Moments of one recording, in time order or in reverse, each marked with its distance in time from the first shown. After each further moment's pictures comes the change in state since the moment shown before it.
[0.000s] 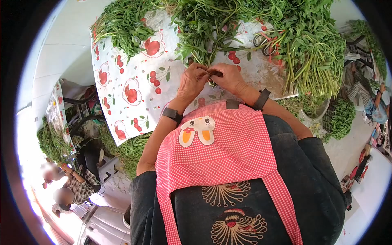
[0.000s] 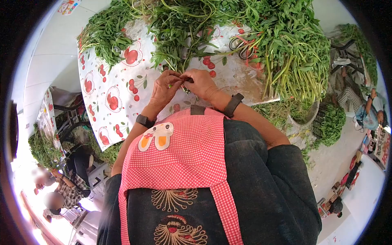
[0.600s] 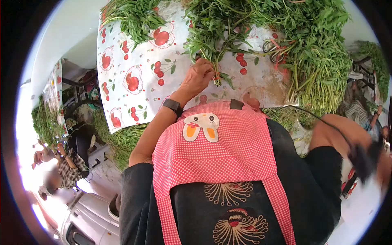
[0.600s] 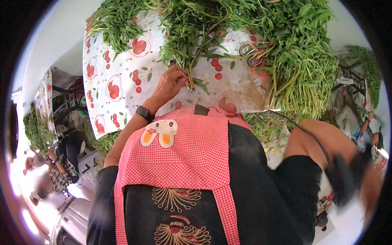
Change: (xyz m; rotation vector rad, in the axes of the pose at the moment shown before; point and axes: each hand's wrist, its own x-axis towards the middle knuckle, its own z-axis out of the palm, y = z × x) left_hand 0.001 -0.006 -0.002 0.081 0.022 0.138; right_hand -0.065 -0.238 -0.244 -0.598 0.685 -0.814
